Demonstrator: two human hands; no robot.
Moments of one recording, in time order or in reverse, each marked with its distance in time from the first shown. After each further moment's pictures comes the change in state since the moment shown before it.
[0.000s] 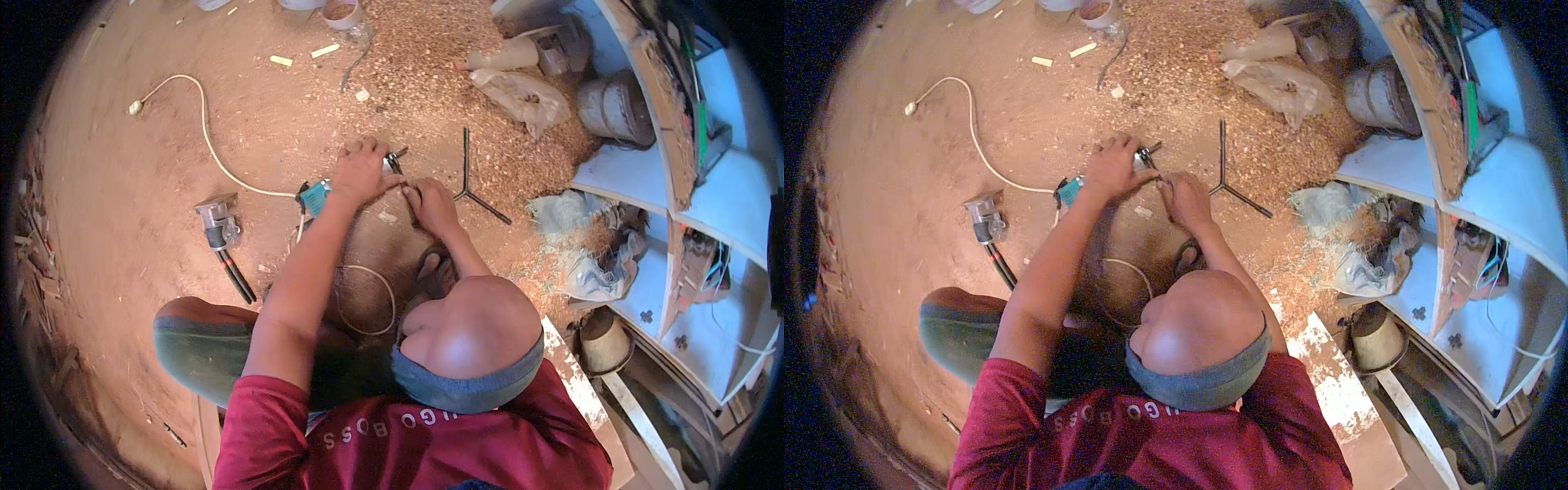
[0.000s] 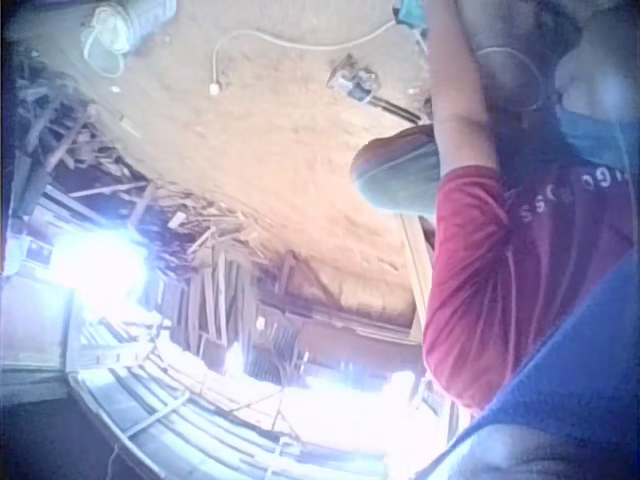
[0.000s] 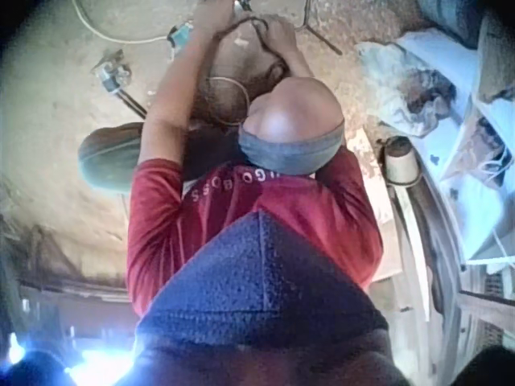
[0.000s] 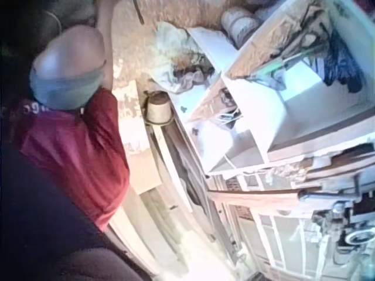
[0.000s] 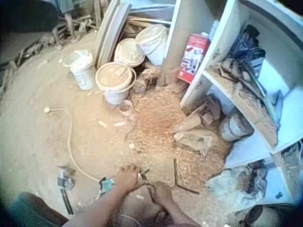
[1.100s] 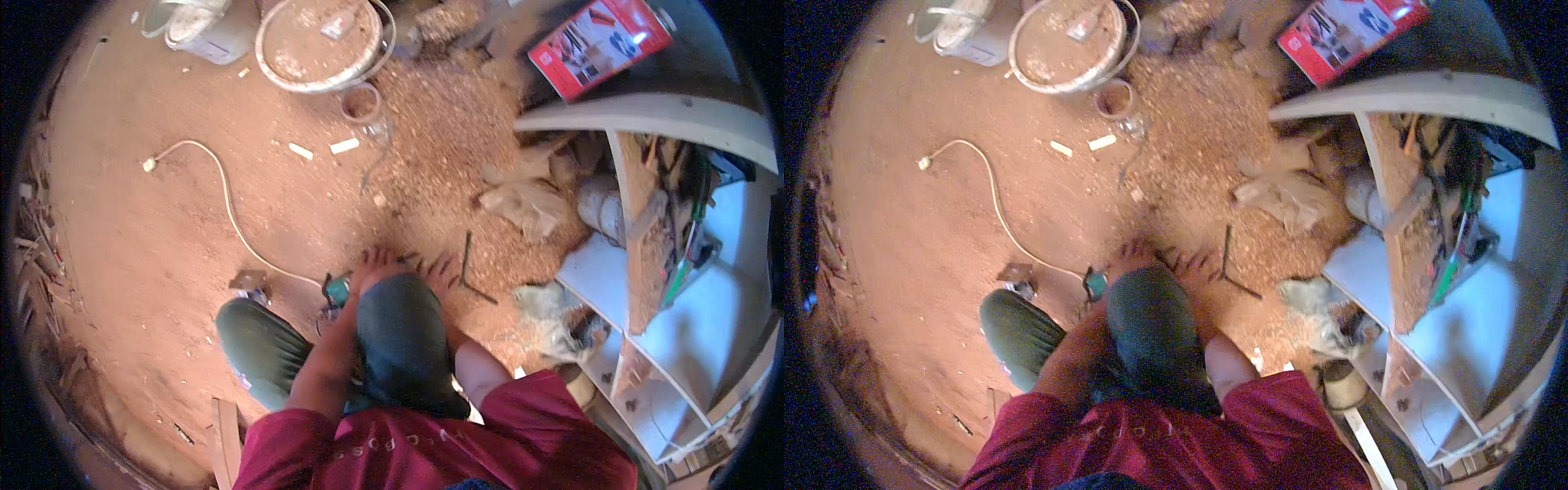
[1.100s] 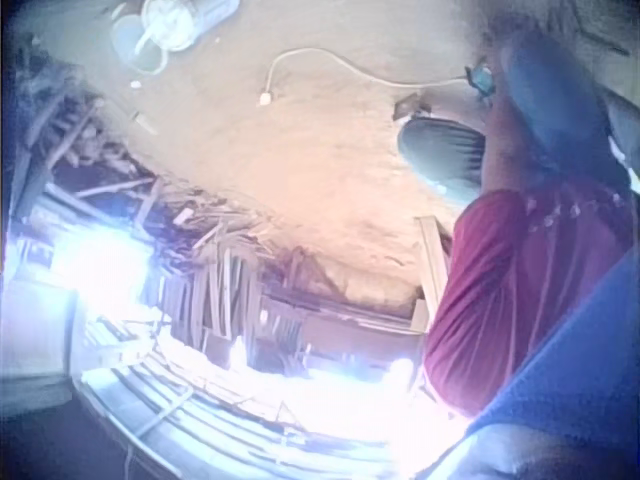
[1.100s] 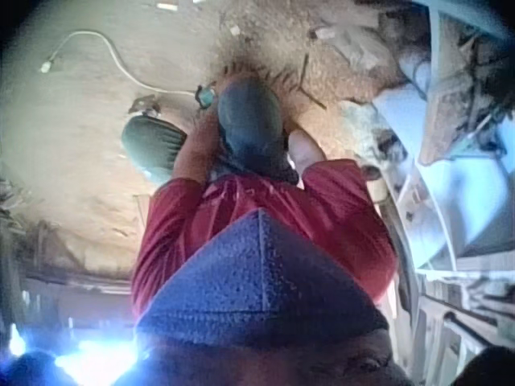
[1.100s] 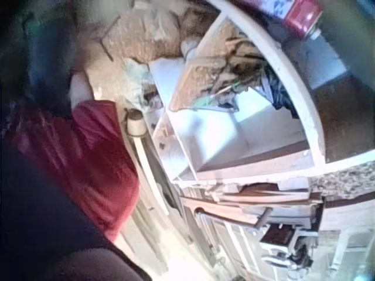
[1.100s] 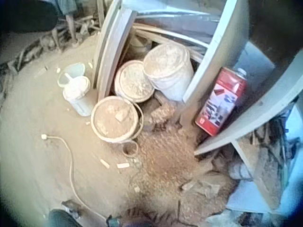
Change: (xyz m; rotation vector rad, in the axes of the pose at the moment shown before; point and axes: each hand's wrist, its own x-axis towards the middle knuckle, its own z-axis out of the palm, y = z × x) left_hand 0.018 -0.005 -0.006 0.088 -0.378 -0.014; right_hand 0.054 -0.035 -0.005 -0.222 0.139 0.618
